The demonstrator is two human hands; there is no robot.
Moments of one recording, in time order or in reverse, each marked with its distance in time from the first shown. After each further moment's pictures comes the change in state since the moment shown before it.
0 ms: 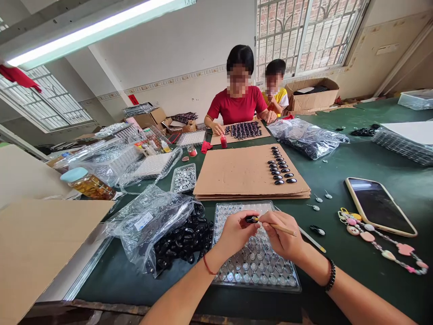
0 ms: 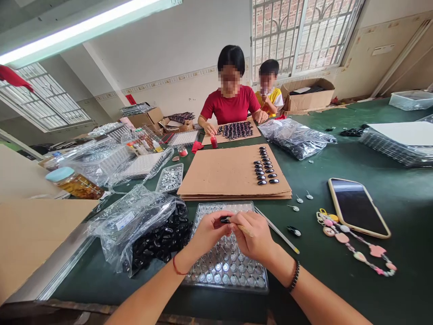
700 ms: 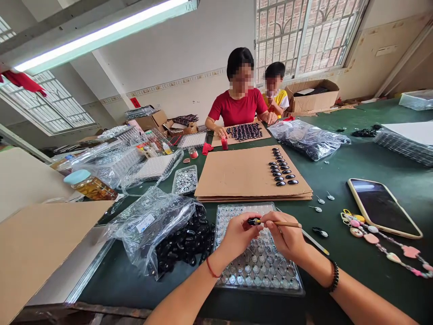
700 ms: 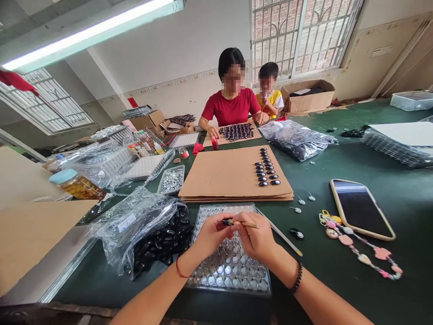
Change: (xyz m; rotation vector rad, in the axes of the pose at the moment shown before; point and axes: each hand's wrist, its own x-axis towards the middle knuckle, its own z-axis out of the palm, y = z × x) left_hand 0.001 -0.005 0.000 0.029 -0.040 0.037; right_hand -0.003 0.005 0.003 0.077 0.043 0.071
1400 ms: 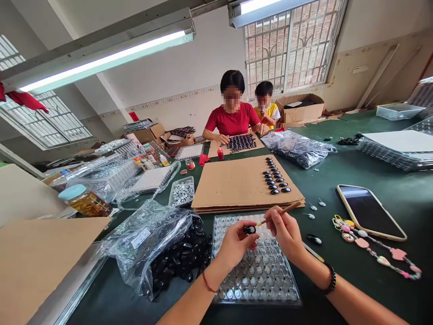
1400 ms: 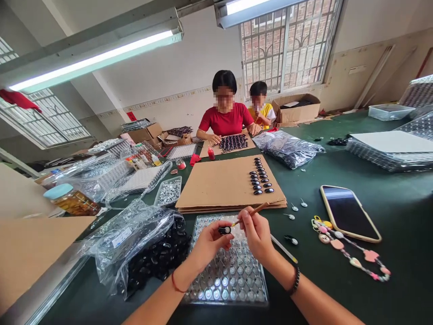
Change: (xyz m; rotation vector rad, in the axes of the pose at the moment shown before) left_hand 0.000 -0.007 0.002 -0.113 0.065 -0.099; right_hand 0.007 0.003 0.002 0.491 0.266 0.496
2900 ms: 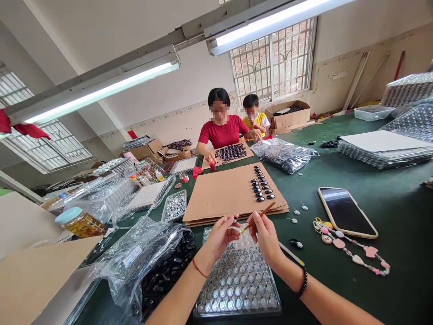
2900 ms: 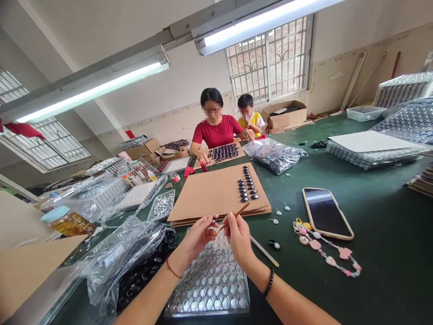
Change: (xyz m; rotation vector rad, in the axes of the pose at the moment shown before) left_hand 0.033 0.027 0.000 -0.302 0.004 -0.149; right_hand 0.010 -0.009 0.007 0.386 0.163 0.247
